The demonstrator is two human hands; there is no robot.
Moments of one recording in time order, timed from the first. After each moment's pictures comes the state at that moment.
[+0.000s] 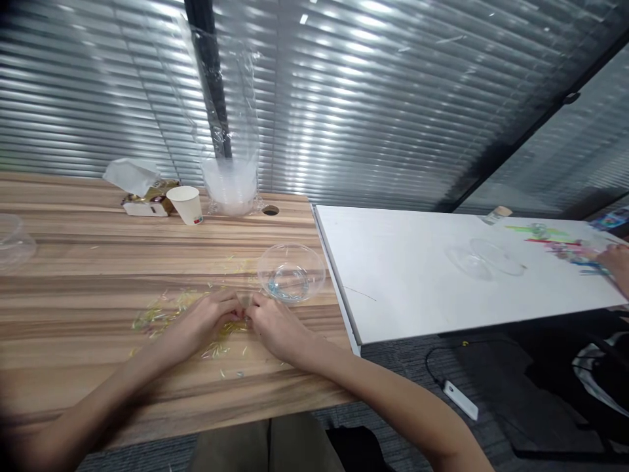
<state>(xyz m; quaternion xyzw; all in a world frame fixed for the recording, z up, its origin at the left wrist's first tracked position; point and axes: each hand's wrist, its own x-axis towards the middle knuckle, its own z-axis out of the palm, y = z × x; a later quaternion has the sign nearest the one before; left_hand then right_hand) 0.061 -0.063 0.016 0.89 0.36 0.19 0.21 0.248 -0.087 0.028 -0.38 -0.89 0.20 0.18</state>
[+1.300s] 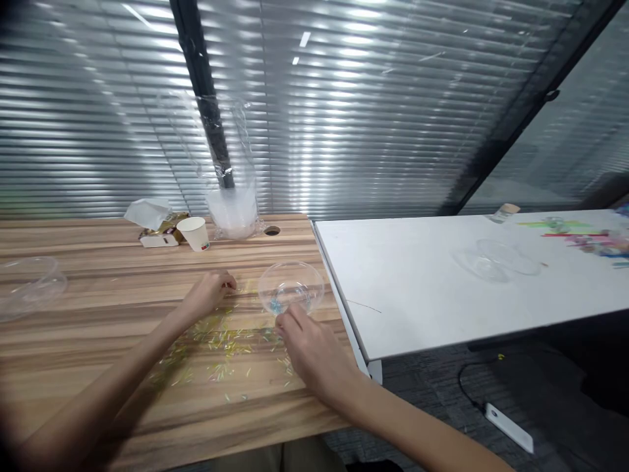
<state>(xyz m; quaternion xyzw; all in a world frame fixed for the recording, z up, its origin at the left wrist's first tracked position) 0.041 0.027 0.014 0.86 0.48 0.14 0.07 0.292 -0.122 0.043 -0.46 -0.85 0.04 0.27</state>
